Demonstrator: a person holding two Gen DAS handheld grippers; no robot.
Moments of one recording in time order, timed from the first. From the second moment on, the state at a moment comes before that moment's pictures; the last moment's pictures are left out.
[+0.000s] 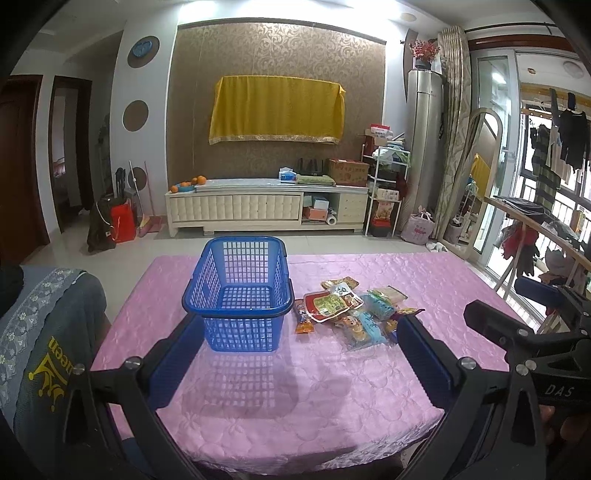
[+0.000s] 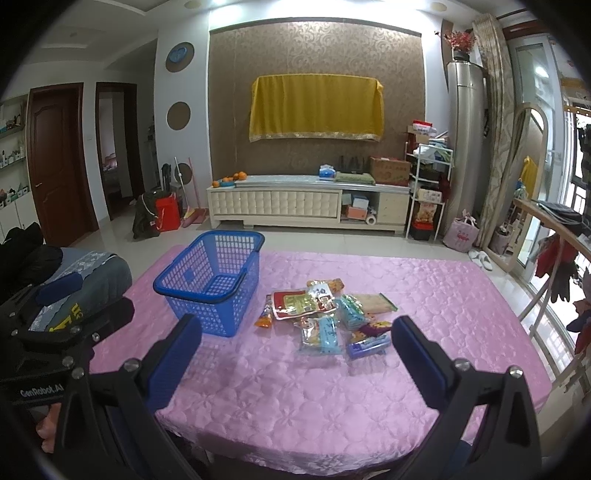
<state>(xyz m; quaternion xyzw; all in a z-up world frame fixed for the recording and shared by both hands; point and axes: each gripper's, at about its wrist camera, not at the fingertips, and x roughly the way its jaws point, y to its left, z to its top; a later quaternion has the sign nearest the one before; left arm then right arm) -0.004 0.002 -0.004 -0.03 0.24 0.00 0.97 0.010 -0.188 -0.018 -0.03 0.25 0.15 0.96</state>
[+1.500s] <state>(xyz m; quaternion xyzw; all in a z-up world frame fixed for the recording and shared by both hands) -0.006 0.001 -0.002 -0.04 0.25 0.00 0.97 0.011 -0.185 -0.022 -0.03 0.25 0.16 0.95</state>
